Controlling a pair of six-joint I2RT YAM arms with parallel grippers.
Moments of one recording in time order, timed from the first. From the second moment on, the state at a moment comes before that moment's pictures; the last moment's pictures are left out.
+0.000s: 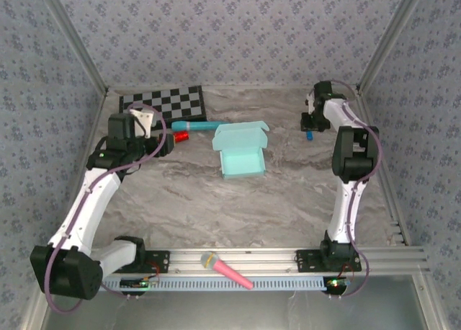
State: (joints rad) left arm -0.16 1.09 1.01 -0.58 0.19 -0.09; right arm -0.02 2.19 1.78 -0.82 -0.04 -0.05
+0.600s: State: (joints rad) left arm -0.16 1.09 1.00 -0.58 0.19 -0.09; right arm -0.02 2.33 1.94 -0.91 -0.05 -0.10
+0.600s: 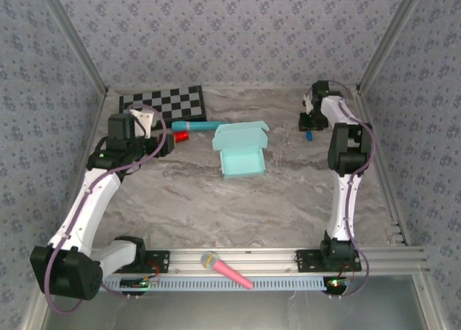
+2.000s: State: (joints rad) left arm -0.16 1.09 1.00 -0.58 0.19 -0.09; right arm -0.02 2.00 1.57 -0.79 -0.02 -0.09
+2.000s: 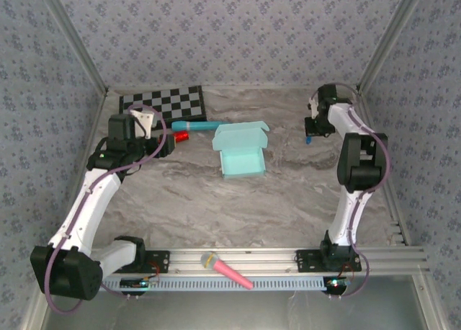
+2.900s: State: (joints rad) left arm -0.16 1.09 1.00 -0.58 0.20 -0.10; right arm 0.40 1.35 1.09 -0.74 0.04 0.13
